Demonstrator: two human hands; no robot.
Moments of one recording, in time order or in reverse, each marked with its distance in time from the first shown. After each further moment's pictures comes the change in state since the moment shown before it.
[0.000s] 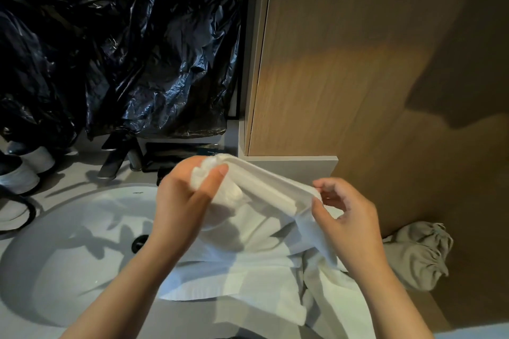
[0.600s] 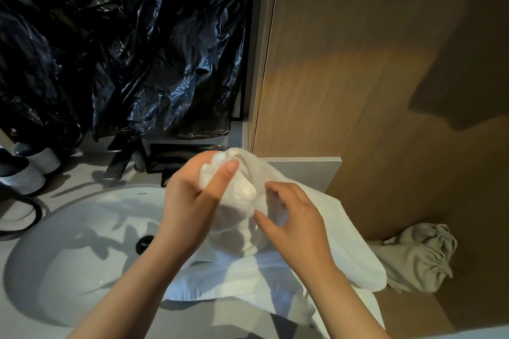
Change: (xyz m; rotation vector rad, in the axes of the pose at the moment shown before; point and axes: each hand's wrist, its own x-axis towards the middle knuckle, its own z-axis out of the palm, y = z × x) left_hand -0.003 0.022 -0.002 -0.038 -0.047 0.058; right_hand -0.009 -0.024 0.063 -0.164 -0.180 -0.079
